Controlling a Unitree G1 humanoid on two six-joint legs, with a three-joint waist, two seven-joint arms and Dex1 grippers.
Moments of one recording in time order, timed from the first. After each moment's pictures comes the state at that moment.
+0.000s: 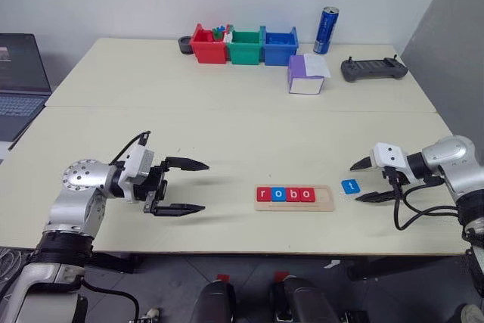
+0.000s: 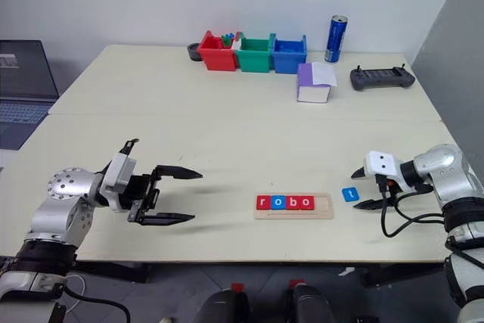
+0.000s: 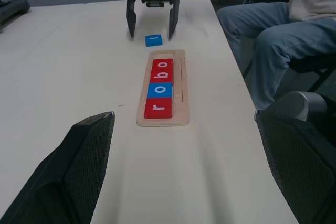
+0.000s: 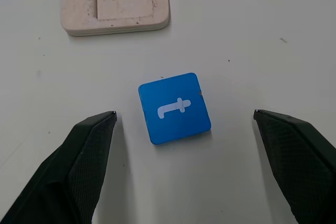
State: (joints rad) left arm -0.36 0.79 0.00 0.27 -0.58 -0.10 -1.61; right arm -0.73 -0.82 0.26 0.77 -0.02 -0.24 1.50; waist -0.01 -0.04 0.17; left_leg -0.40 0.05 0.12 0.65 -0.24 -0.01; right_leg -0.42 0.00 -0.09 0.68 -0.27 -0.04
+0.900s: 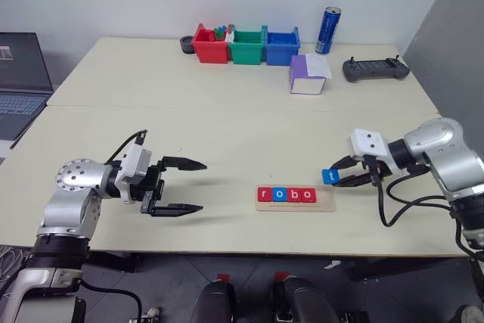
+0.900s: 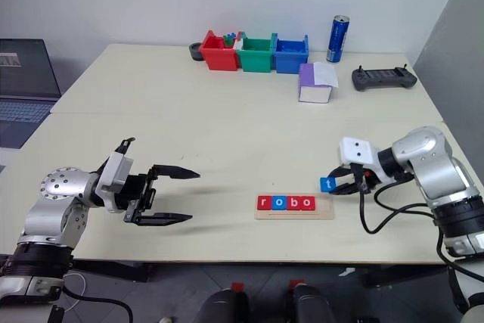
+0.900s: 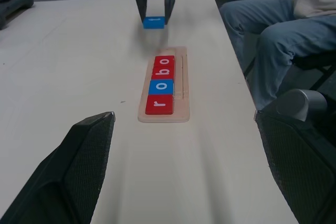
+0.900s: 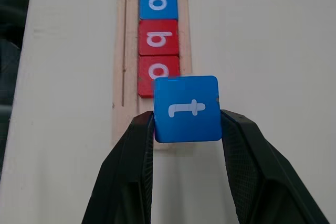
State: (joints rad) left arm -0.37 0.78 0.04 0.23 -0.54 -0.05 -1.61; right arm -0.62 -0.86 0.25 0.04 0.06 0.36 1.49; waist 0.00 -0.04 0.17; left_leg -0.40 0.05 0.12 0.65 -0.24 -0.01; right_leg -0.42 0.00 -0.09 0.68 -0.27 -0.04
